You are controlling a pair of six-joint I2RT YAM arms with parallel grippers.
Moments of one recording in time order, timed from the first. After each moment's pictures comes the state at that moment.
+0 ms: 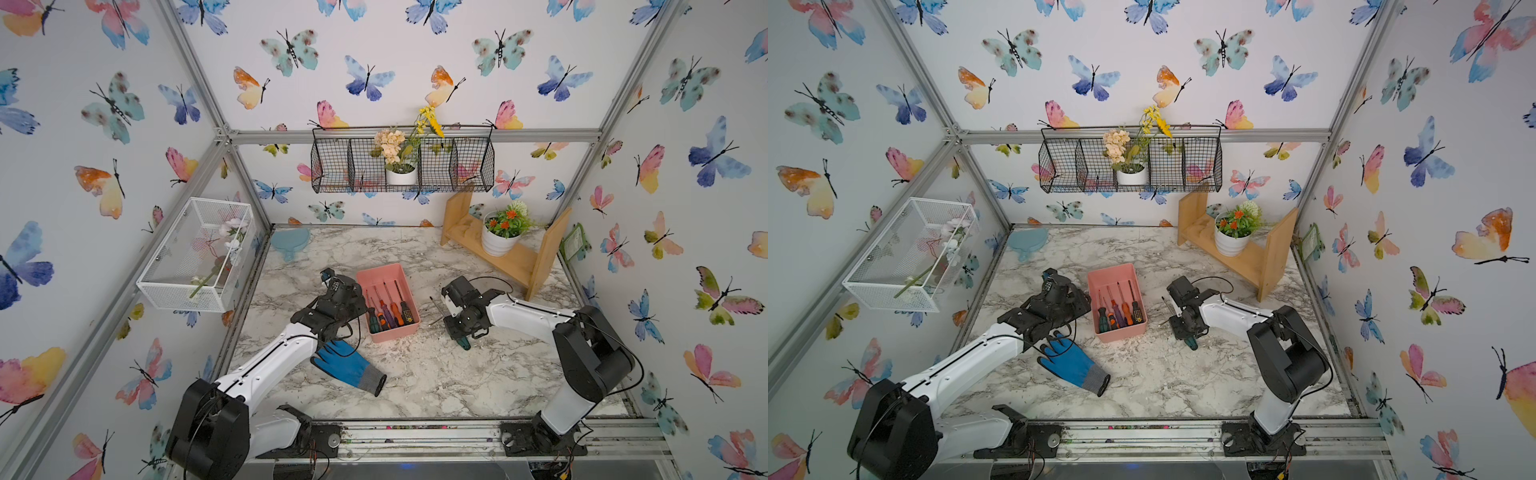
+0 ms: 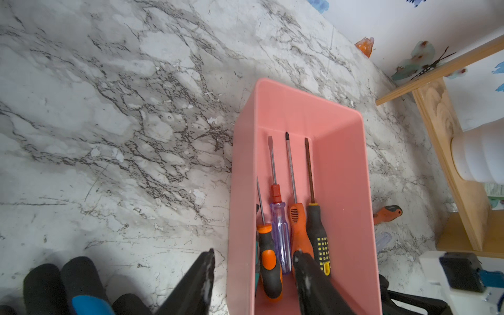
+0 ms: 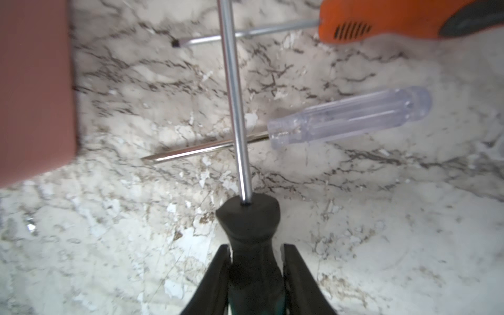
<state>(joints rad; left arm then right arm) -0.47 1.22 0.78 -0.33 -0.13 -0.82 0.63 1.66 1.00 -0.60 0.02 0.19</state>
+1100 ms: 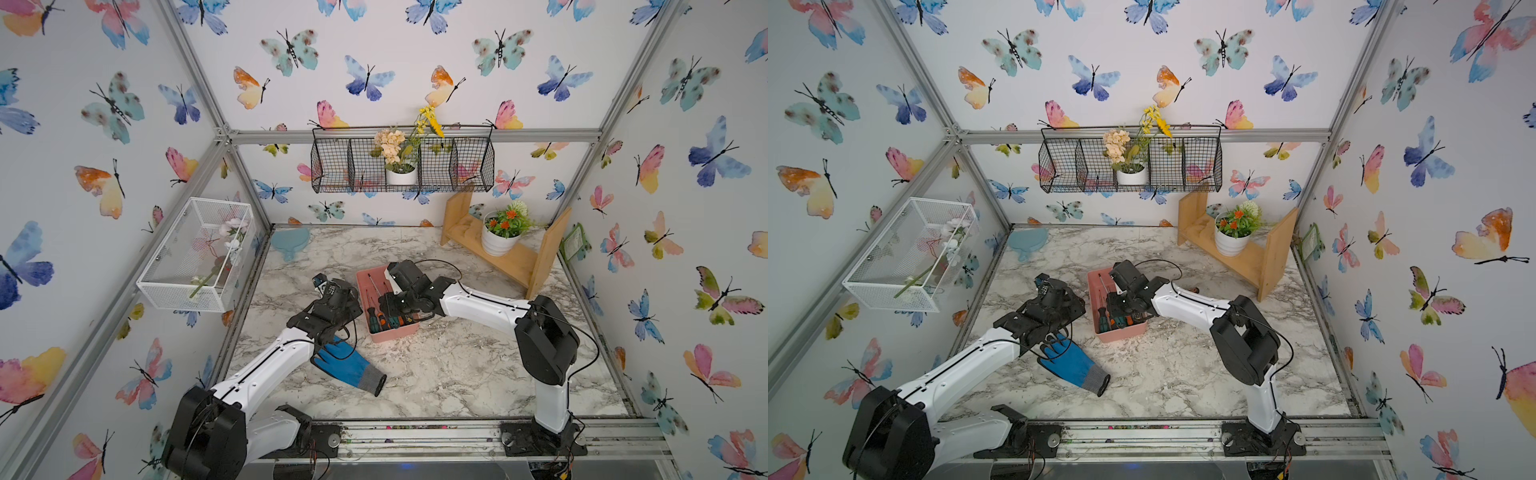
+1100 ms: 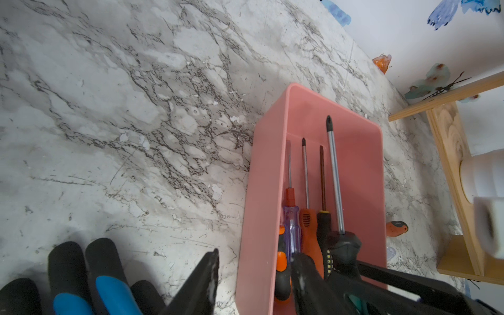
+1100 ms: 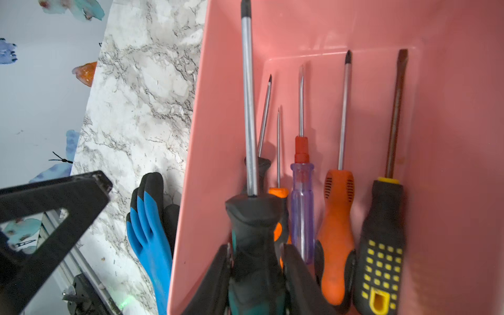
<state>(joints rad) -0.46 1.18 0.74 -0.34 -0.16 -0.90 0.90 1.97 1.48 -0.41 -0.14 0.58</state>
